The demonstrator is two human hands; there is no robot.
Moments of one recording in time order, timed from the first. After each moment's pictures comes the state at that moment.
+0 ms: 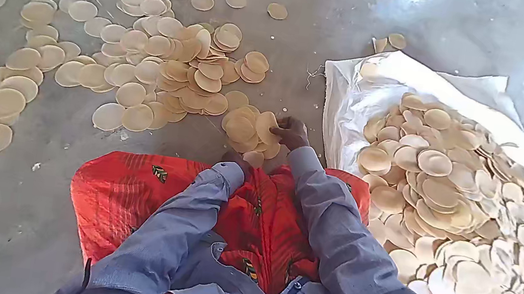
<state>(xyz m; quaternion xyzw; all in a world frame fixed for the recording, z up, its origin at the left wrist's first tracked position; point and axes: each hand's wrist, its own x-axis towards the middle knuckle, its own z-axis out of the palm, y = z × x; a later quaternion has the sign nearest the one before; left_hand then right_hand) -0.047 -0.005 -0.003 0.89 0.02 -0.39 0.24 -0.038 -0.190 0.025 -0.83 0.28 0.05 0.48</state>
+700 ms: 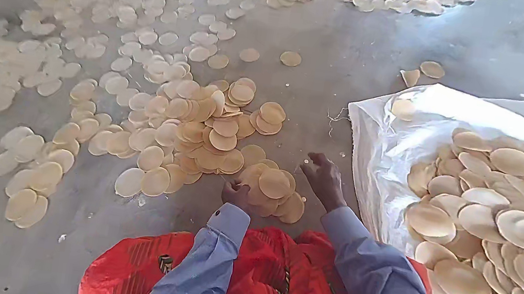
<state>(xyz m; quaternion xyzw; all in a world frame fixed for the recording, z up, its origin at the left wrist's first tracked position) 0.041 -0.007 0.015 0.72 0.24 -0.22 0.61 0.018 -0.234 0.007 -0.91 0.22 -0.04 0.36</state>
